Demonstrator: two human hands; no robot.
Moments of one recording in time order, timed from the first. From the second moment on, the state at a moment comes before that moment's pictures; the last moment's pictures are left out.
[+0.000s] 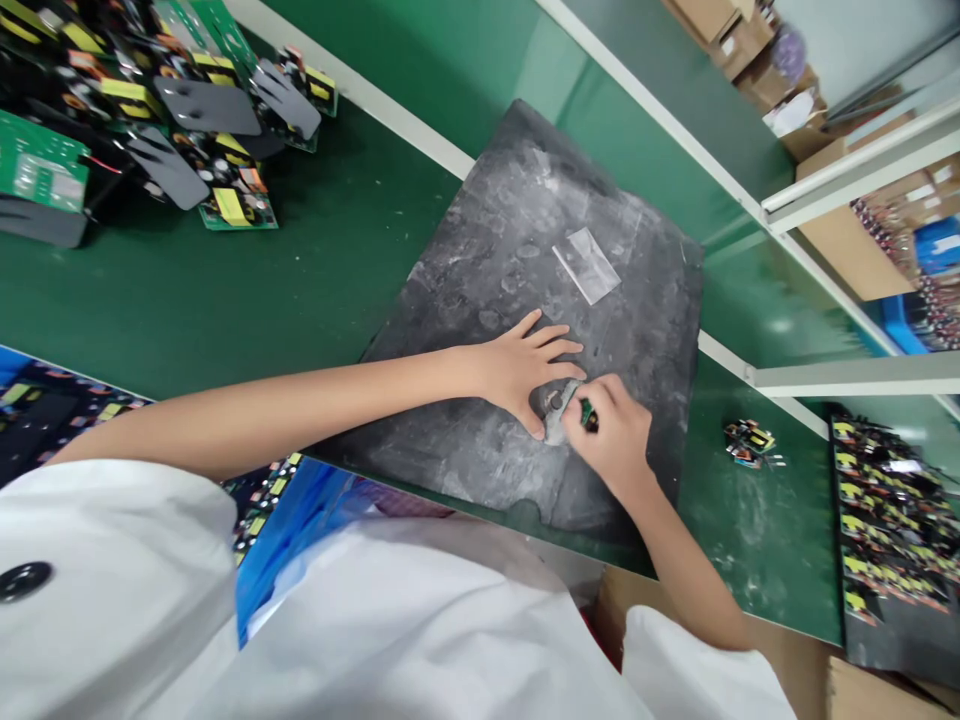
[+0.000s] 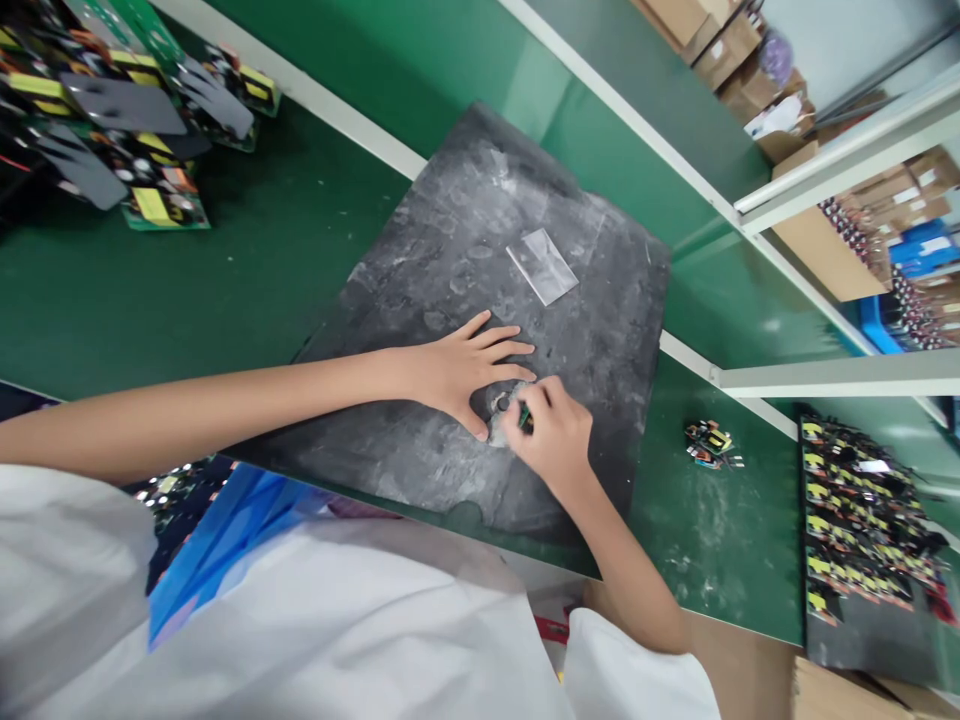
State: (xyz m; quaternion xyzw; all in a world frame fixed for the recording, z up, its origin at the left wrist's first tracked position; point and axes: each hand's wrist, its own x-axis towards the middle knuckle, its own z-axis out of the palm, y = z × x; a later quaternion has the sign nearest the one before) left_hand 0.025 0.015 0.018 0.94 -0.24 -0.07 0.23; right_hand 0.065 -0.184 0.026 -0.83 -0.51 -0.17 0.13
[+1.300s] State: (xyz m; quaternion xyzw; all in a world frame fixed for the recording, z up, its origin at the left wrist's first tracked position) left_hand 0.024 0.015 0.021 0.94 -0.24 -0.09 0.23; right_hand 0.086 -0.196 0.058 -0.85 -0.51 0.08 0.09
